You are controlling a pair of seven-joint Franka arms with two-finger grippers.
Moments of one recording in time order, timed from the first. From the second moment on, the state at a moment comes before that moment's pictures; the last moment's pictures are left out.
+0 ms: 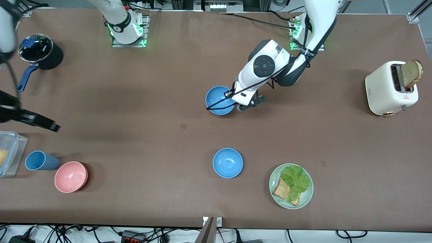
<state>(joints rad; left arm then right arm) -0.22 0.43 -0.52 -1.97 -0.12 2.38 -1.08 0.06 0.33 -0.17 -1.29 0.17 1.68 0.10</state>
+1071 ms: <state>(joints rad) -0.16 0.32 -0.51 -1.93 -0.12 2.24 -1.01 -0.01 0.11 -0.08 -1.56 0.00 1.68 -0.02</state>
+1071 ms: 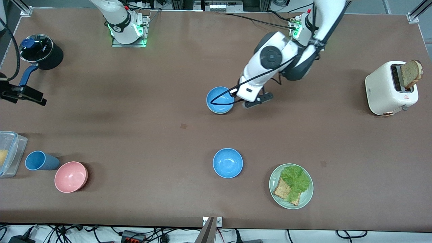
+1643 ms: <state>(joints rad) 0.11 0.29 -0.50 -1.71 -0.11 1.93 -0.50 -0.01 0.00 -0.08 -1.73 0.00 1.77 -0.02</state>
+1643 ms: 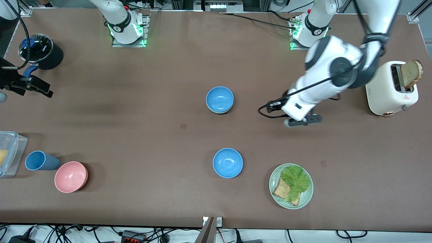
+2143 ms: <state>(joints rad) 0.26 0.29 -0.44 -1.65 -0.04 1.88 -0.12 -0.01 0.00 -0.08 -1.73 0.00 1.76 -0.02</state>
